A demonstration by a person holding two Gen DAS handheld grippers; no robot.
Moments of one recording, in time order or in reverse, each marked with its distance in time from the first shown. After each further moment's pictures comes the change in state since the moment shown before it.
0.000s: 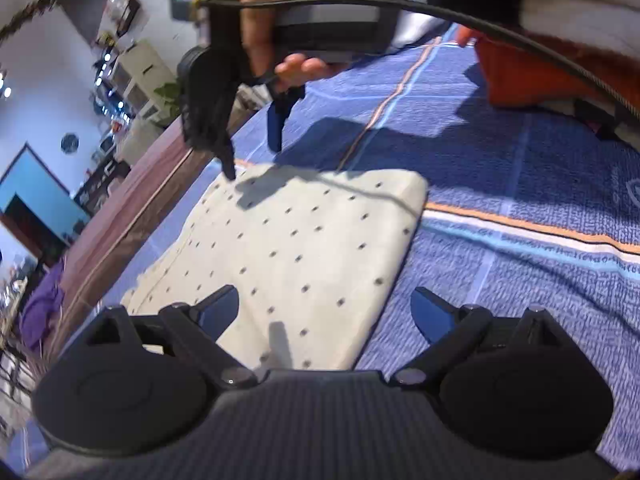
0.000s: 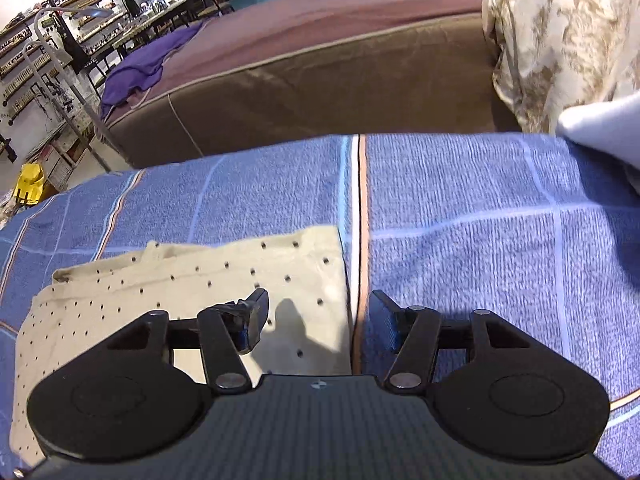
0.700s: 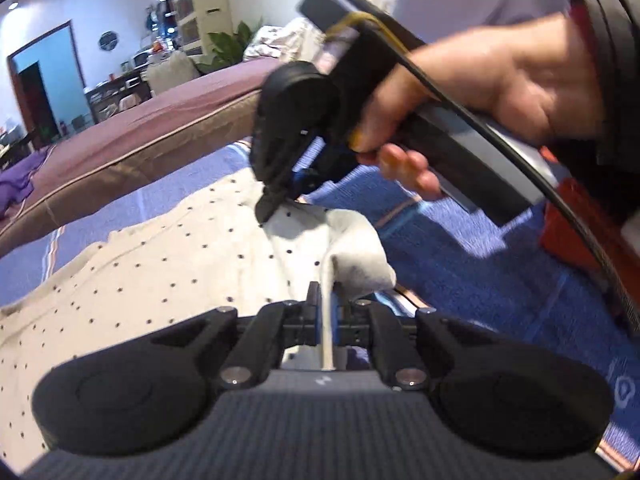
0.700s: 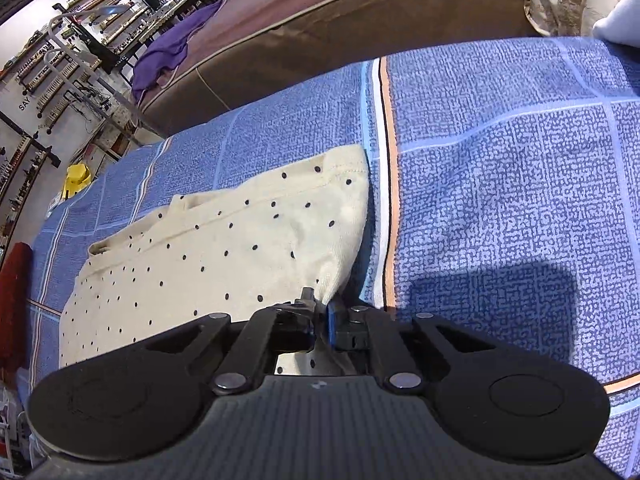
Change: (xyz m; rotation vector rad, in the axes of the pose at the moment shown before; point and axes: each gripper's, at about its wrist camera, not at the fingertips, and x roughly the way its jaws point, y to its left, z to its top) left arm 0.026 0.070 0.015 -0.542 -0.028 -0.083; right arm 0.013 0.005 -0.020 0.070 -0.013 0.177
